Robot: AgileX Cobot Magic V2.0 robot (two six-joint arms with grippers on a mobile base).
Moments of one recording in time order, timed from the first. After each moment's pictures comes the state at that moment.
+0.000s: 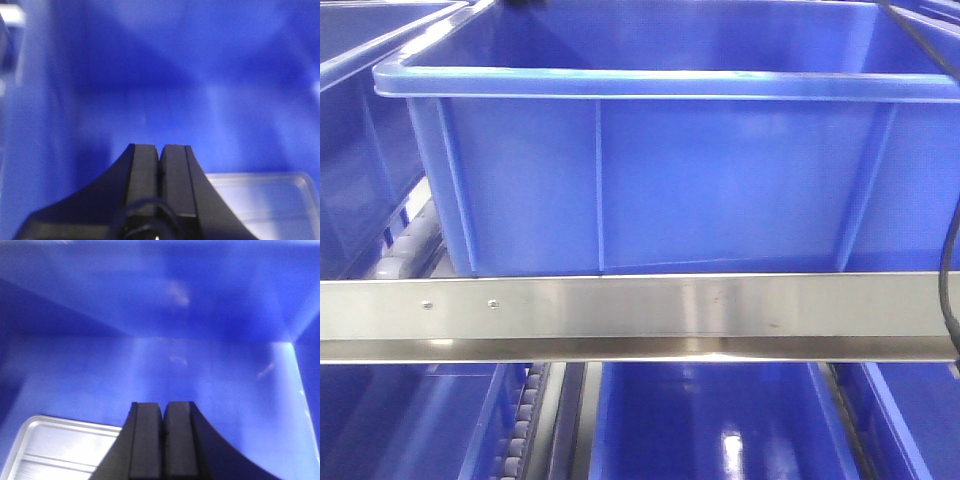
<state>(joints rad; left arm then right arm) -0.54 1.68 -1.48 0.47 0.34 -0.71 0.44 1.63 -1.40 -0.69 0.39 0.94</state>
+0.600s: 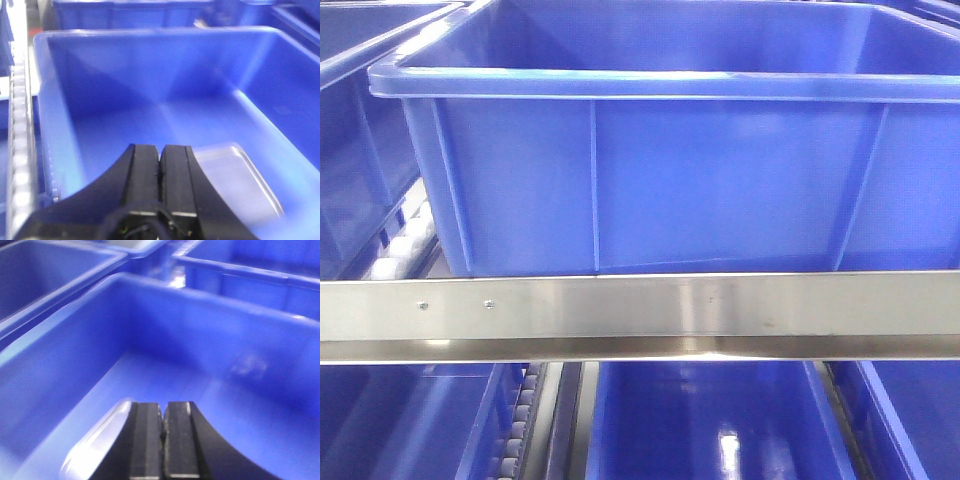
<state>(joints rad) -0.52 1.08 -0.79 0.62 -0.04 -0.71 0.44 1.14 -0.83 -0.94 -0.11 0.94</state>
